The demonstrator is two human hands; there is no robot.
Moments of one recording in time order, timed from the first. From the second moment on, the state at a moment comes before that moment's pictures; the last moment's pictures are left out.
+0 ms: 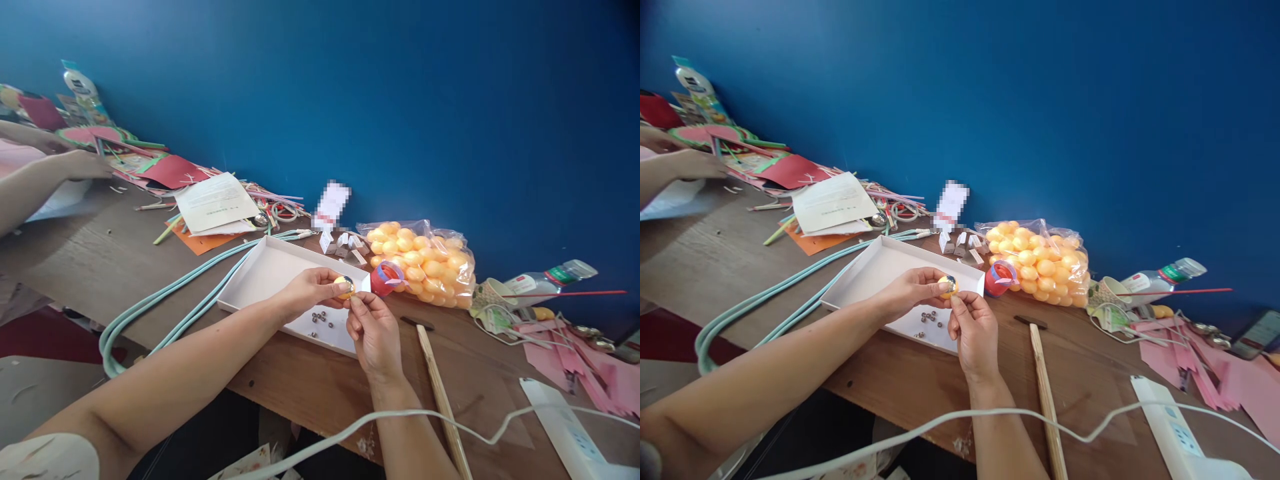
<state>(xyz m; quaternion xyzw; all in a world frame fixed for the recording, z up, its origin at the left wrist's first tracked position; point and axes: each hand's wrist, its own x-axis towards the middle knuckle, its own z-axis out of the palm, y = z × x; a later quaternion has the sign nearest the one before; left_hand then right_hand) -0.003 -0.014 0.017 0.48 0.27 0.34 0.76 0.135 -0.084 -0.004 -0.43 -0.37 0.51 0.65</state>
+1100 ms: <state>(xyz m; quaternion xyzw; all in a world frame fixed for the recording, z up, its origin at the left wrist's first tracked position) -0.001 -0.013 0.016 0.49 0.26 0.35 0.75 0.136 -0.084 -0.003 -0.44 -0.37 0.50 0.64</state>
